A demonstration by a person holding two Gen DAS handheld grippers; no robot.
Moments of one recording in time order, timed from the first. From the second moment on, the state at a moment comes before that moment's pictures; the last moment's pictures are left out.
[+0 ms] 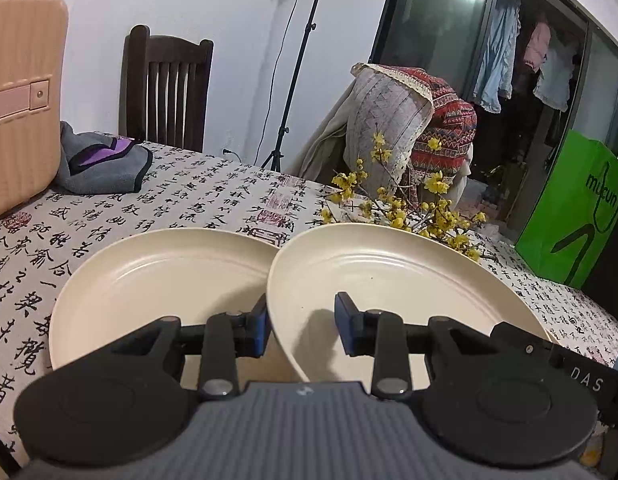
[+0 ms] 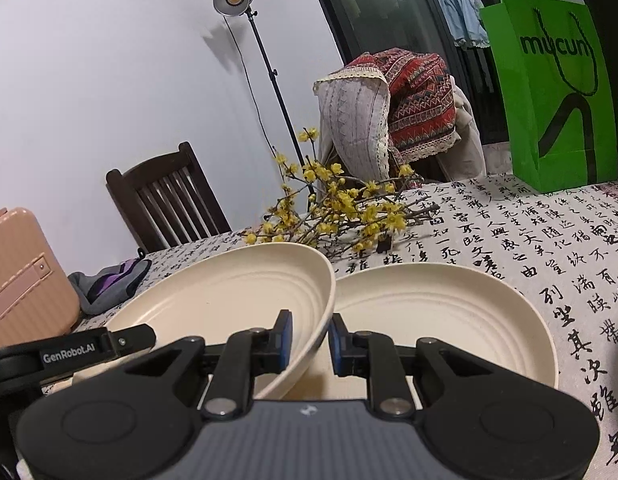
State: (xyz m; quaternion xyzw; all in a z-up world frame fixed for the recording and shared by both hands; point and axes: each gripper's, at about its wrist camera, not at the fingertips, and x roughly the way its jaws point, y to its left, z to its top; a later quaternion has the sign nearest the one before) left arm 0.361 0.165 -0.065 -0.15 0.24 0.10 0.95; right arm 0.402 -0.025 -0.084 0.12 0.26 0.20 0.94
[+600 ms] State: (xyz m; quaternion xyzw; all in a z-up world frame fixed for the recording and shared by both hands) left arm 0.356 0.163 -0.060 -0.15 0.23 0.10 0.96; right arm 0.396 -0.026 -0.080 0.12 0.24 0.20 0.94
